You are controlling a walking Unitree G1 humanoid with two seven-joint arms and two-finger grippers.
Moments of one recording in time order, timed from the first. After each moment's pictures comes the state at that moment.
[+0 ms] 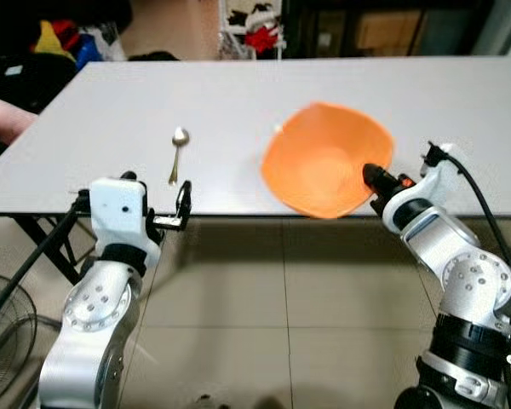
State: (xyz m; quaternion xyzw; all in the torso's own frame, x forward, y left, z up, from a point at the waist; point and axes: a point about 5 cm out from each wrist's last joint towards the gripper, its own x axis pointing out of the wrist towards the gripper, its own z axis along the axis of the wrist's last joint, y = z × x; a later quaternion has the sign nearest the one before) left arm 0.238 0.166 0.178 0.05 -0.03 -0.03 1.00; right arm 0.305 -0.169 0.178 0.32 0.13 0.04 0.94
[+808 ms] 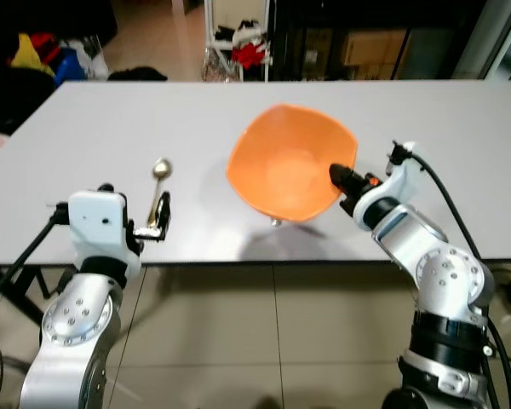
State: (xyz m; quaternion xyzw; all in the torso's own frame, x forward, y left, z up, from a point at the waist) left arm 0.229 0.183 0.170 0.07 -0.01 -0.01 1.00; right arm 0.310 -0.144 0.175 0.33 0.14 0.09 0.93
